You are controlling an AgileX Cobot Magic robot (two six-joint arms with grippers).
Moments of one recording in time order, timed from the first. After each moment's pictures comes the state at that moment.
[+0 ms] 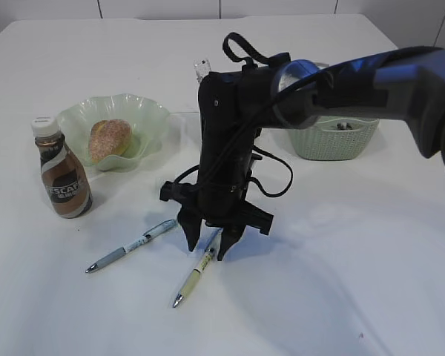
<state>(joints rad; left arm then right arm) -0.24 1.00 -1.03 0.11 1.06 0.02 0.57 2.29 -1.78 0.23 1.12 0.85</state>
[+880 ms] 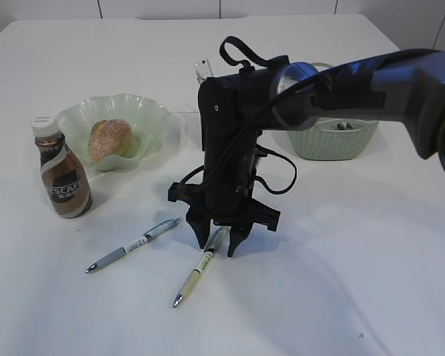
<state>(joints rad) -0.24 1.00 -1.03 0.11 1.05 0.02 0.57 2.30 -1.78 0.15 1.12 0.89</state>
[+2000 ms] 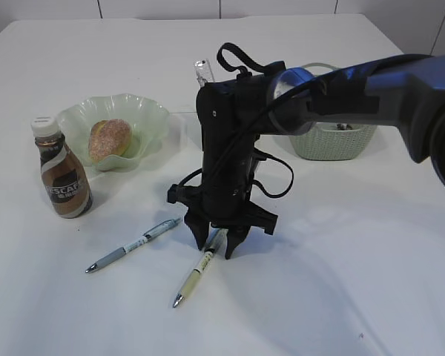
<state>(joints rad) -0.24 1.00 -1.03 0.11 1.05 0.02 0.57 2.32 -1.78 0.14 1.09 0.92</state>
